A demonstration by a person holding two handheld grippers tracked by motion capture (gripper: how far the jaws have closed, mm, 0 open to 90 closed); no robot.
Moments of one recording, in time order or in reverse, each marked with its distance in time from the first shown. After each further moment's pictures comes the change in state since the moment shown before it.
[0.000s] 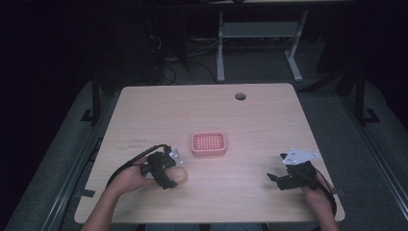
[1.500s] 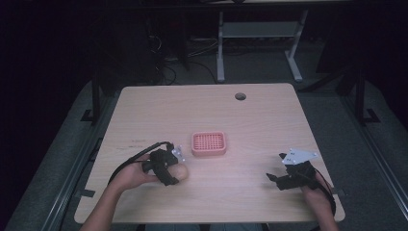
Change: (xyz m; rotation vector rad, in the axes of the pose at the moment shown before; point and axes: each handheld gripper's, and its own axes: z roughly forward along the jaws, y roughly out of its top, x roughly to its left) left arm 0.001 0.012 -0.008 -0.005 0.002 0.036; right arm 0.001 0.002 0.001 -0.006 0.007 -0.002
